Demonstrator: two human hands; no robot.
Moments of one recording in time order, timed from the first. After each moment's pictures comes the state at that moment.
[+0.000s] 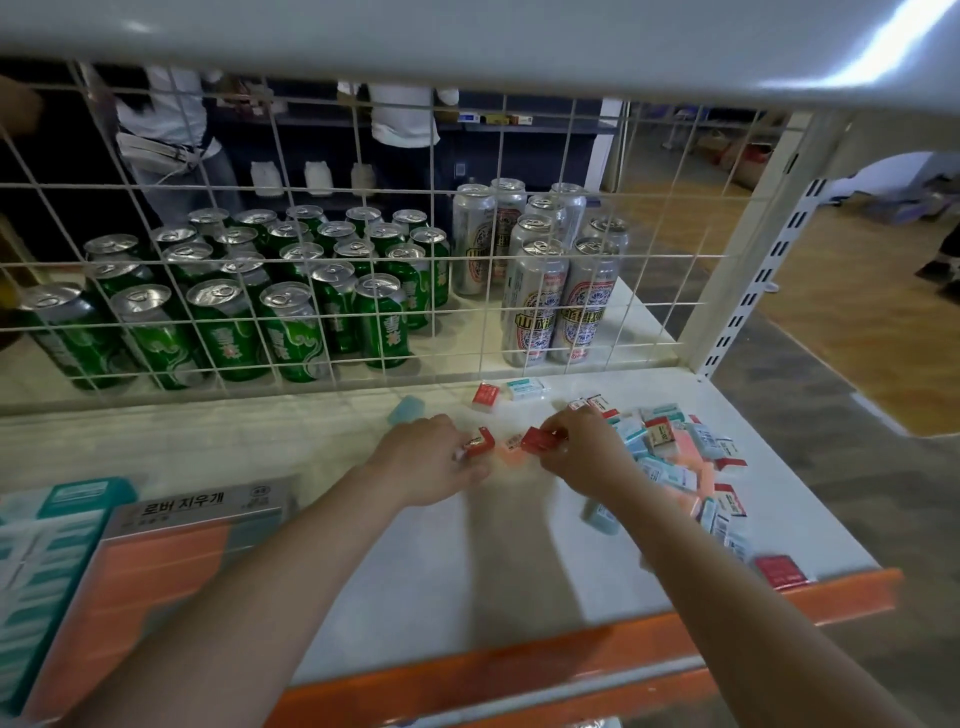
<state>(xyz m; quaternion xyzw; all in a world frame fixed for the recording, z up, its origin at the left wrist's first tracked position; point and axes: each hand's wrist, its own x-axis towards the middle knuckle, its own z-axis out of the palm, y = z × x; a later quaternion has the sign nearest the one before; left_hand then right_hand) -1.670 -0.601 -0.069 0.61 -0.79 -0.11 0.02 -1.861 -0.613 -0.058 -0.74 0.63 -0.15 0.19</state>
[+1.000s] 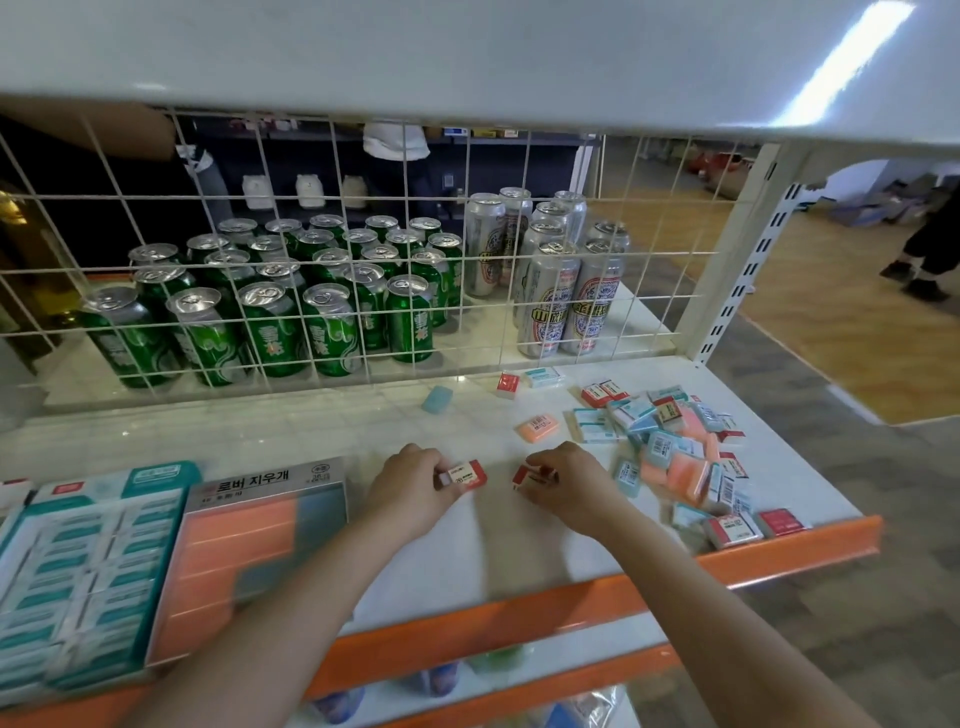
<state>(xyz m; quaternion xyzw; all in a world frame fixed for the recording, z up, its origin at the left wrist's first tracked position) -1.630 -0.536 -0.088 0.69 -0.67 -0.22 0.18 -1.820 -0.546 -0.074 -0.73 0.63 -0.11 0.23</state>
